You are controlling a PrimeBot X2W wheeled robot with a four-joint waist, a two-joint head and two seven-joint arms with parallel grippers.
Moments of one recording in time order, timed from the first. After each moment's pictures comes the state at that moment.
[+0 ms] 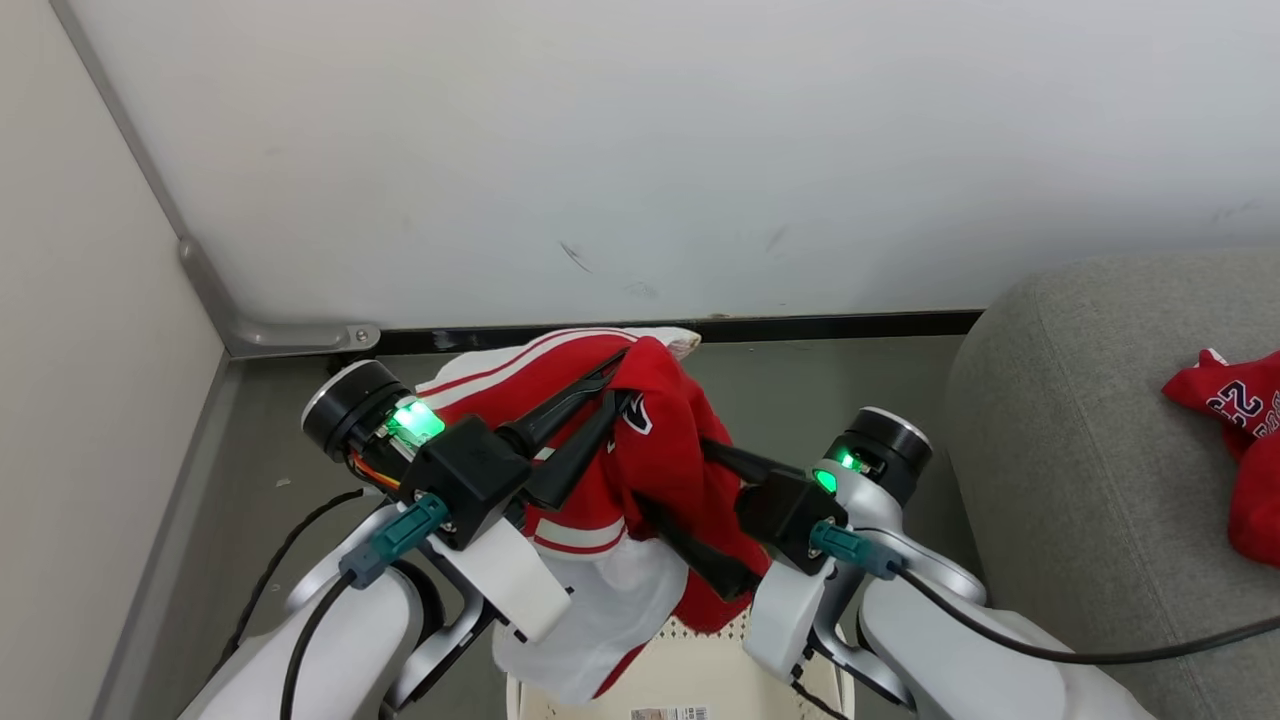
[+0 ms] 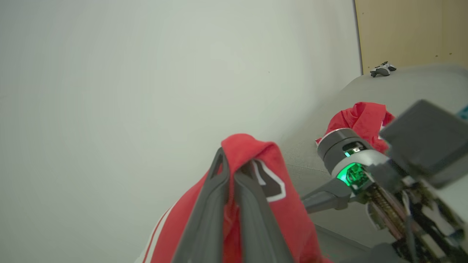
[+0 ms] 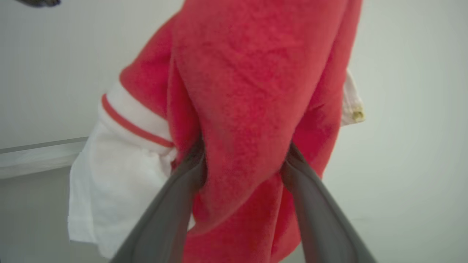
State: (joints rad) left arm -0.50 0.36 -0.66 0.06 -0.32 -0.06 -0.10; right arm -0.54 -0.19 0.81 0.46 0.17 0.12 -0.11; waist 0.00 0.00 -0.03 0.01
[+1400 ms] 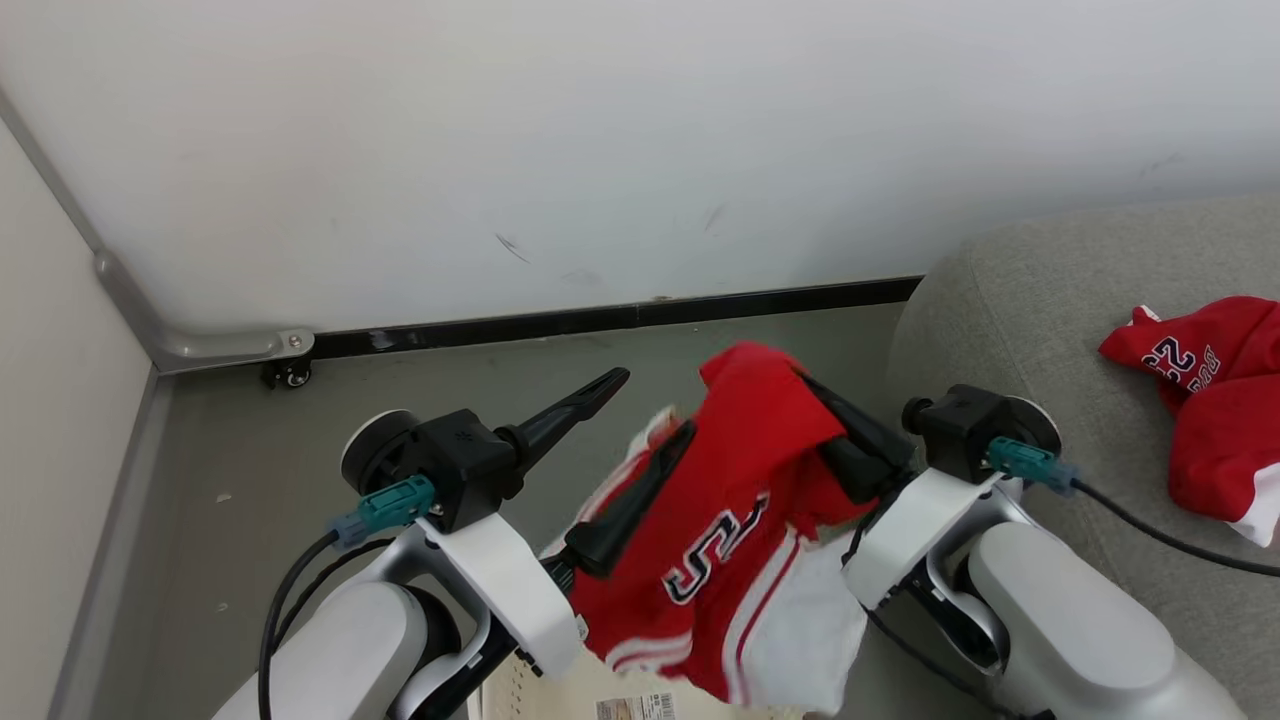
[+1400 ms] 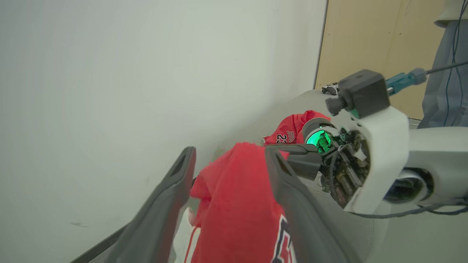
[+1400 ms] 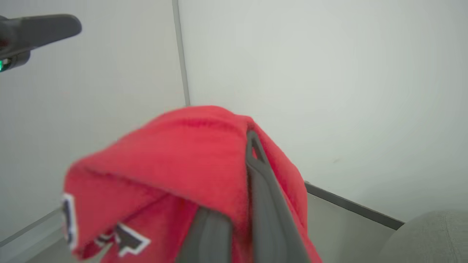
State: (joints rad) left arm -0.45 0.33 -0.67 0.08 -0.56 -0.11 -0.03; right arm -0.51 -0.24 0.66 0.54 0.45 0.12 -0.19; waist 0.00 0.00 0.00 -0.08
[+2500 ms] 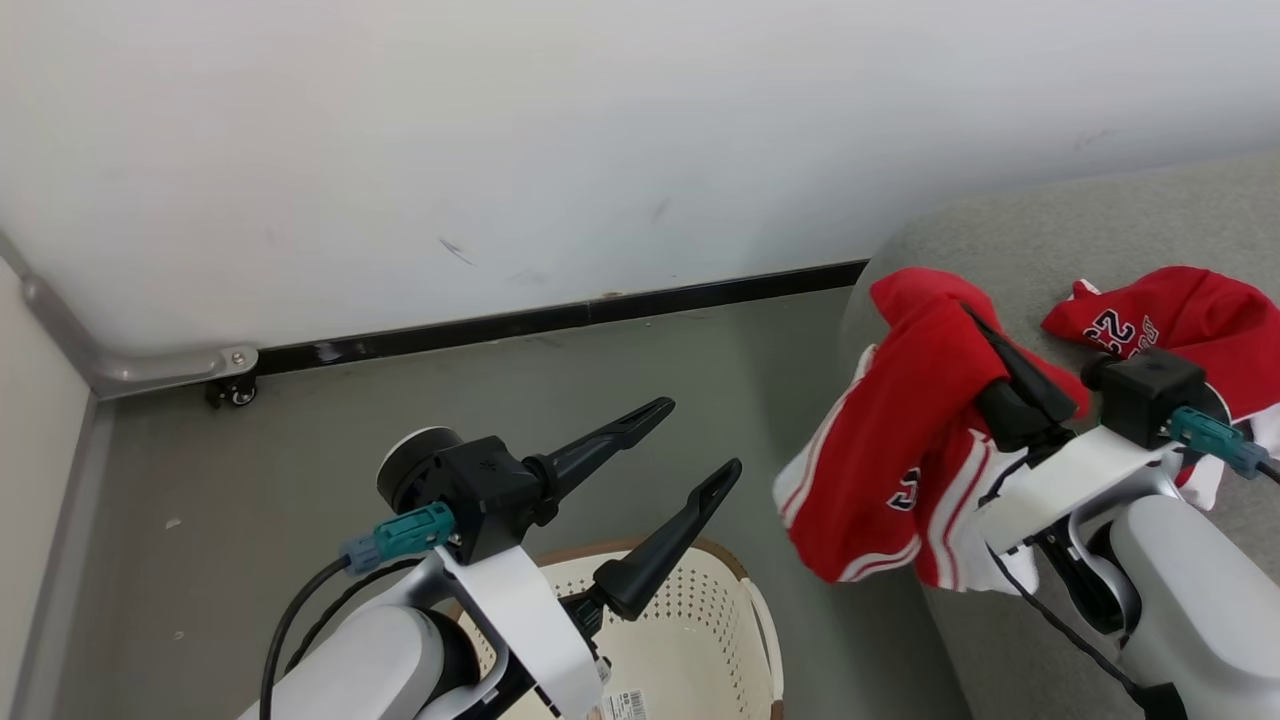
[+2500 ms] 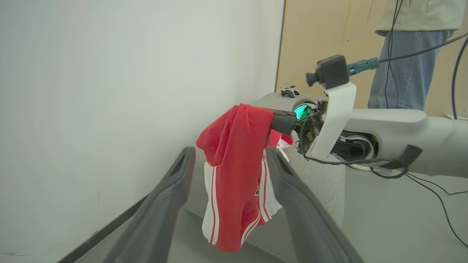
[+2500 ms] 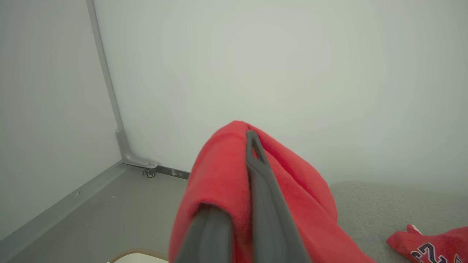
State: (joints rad) left arm -0.45 0.36 -0.73 0.00 -0.62 -0.12 -0.03; right arm -0.46 -0.36 0.44 0.50 0.47 0.12 -0.22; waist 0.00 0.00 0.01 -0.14
